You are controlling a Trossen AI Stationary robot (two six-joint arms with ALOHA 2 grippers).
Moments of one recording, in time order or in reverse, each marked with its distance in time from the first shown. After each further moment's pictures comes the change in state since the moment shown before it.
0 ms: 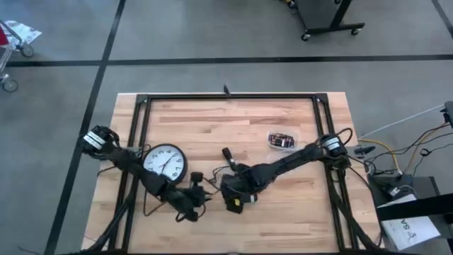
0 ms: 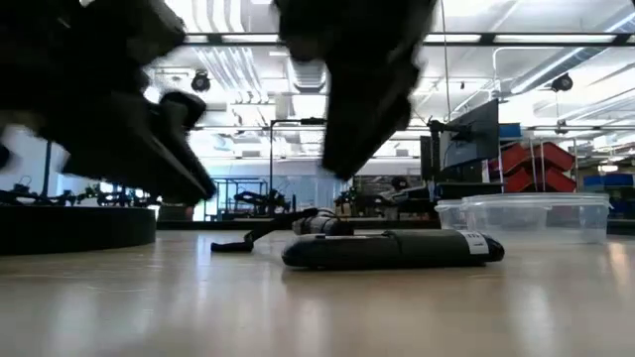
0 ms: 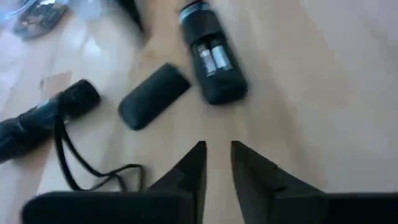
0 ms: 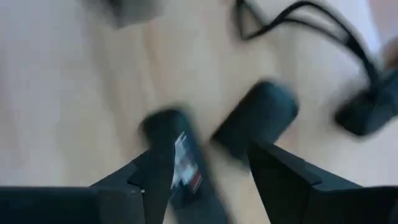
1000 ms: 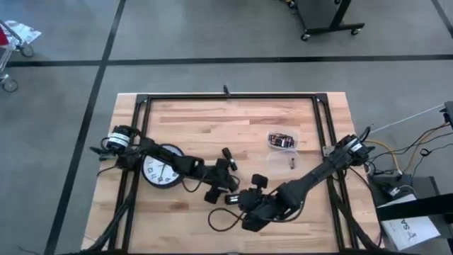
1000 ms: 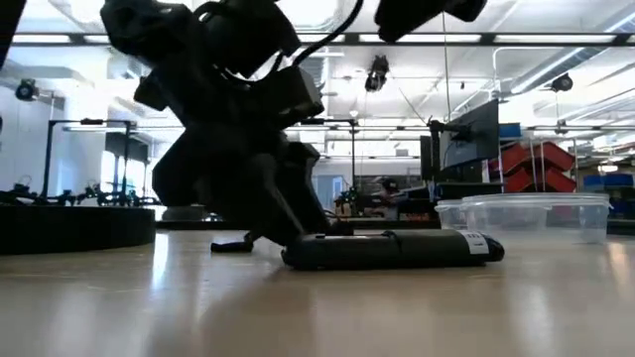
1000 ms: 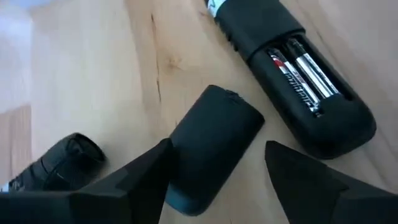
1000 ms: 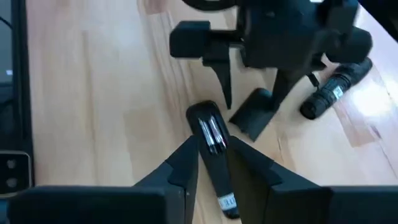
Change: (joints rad) left arm 0.339 0.241 0.276 -0.164 0.456 0.265; right arm 0.220 -0.144 -0.009 -0.047 0.341 0.149
